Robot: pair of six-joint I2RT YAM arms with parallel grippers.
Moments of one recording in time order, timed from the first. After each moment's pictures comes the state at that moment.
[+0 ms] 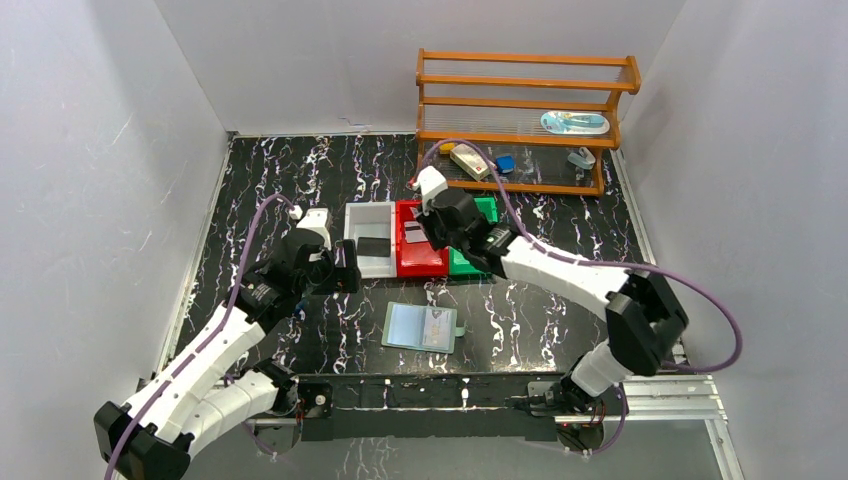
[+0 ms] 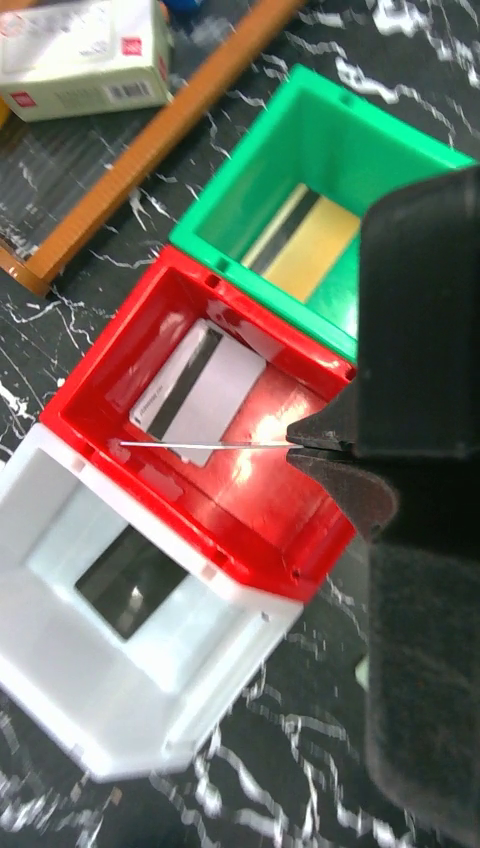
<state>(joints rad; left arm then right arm) -0.56 0.85 0.77 -0.68 -0.19 -0.42 0.86 1.50 1.08 -0.11 0.18 0.09</state>
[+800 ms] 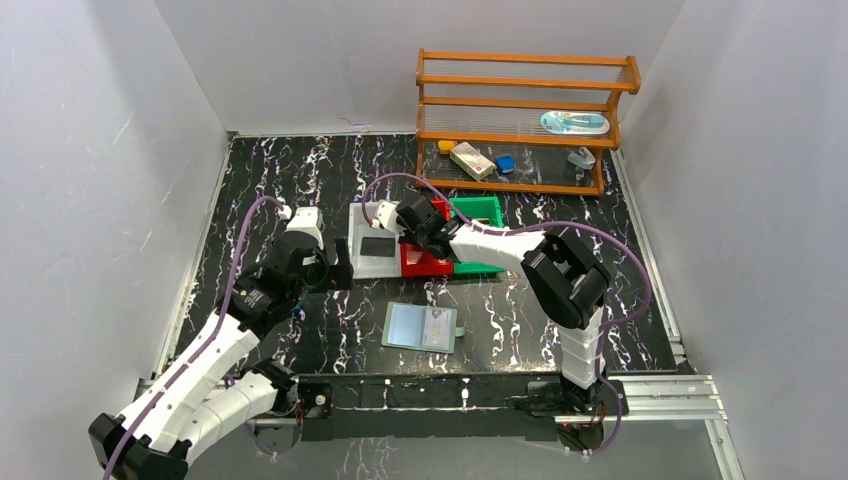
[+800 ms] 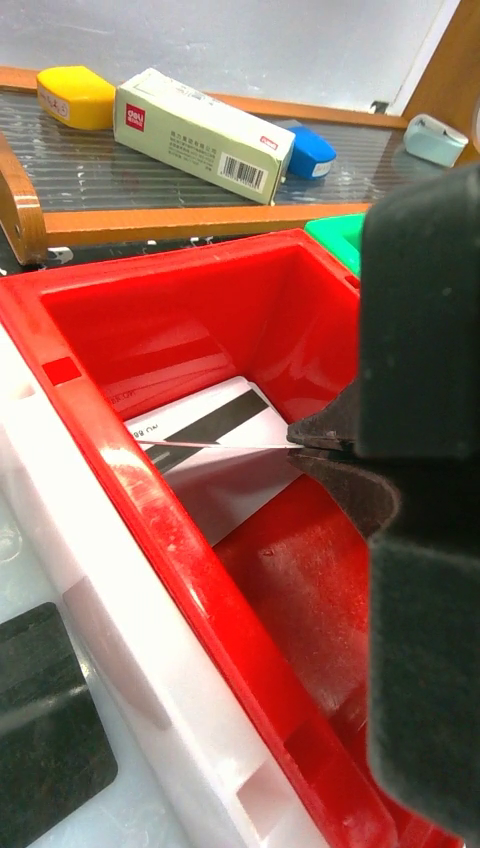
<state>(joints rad) -0.56 0.80 0.77 -0.68 -0.27 -0.42 0.87 1.94 1.32 -0.19 0.31 -0.58</state>
